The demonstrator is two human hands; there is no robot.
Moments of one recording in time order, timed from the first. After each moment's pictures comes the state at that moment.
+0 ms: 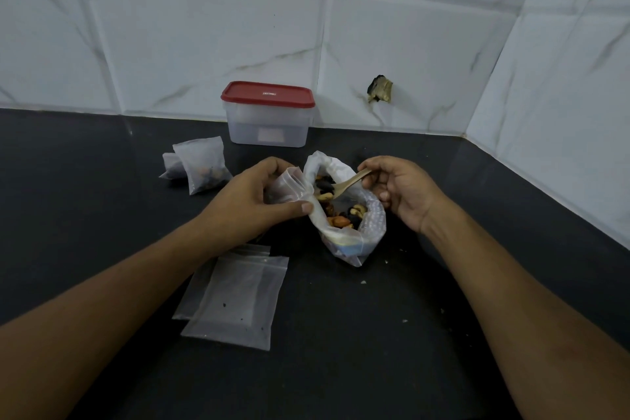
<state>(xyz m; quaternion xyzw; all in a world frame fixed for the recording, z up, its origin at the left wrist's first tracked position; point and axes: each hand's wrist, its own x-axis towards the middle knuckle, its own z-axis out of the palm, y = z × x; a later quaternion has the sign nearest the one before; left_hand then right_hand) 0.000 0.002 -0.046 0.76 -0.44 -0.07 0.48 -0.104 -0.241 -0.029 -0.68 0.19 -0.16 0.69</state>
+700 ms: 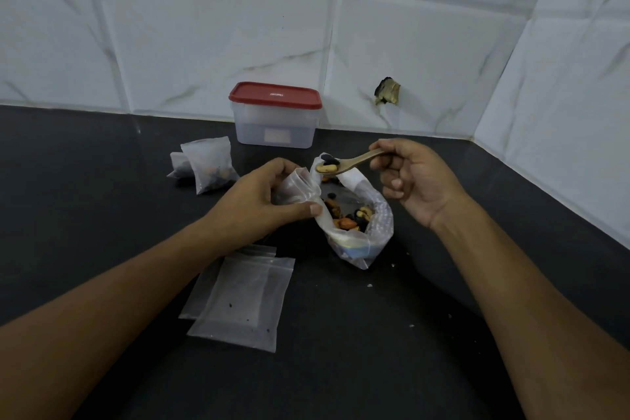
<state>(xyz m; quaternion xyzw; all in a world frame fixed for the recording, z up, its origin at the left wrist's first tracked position) -0.003 0.003 -0.043 0.75 -0.43 -0.08 0.48 -0.111 -0.230 -0.007 -0.63 0.13 -0.20 0.73</state>
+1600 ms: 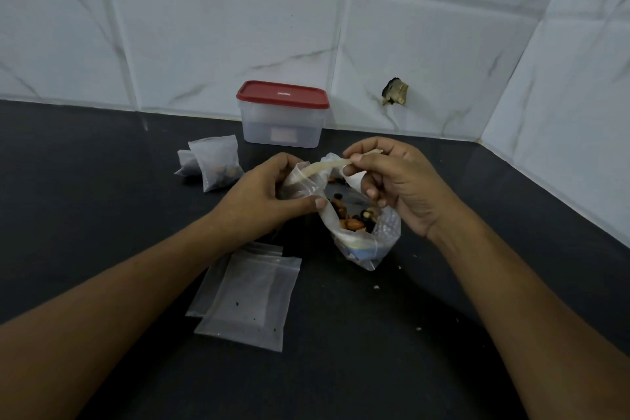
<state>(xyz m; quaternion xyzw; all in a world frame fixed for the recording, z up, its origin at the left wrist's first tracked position) -0.003 0.004 -0.040 0.75 -0.43 -0.08 0.50 -0.113 -0.198 -0.004 -0.73 0.06 -0.17 0.66</state>
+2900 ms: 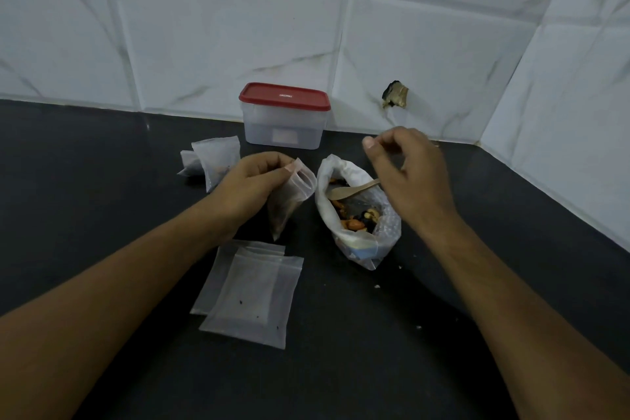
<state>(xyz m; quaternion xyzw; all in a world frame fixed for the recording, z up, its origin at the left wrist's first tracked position) 0.007 0.008 -0.033 0.72 -0.32 -0.16 0.60 -0.109 -0.209 -0.016 -0.87 0.08 -0.43 0.22</state>
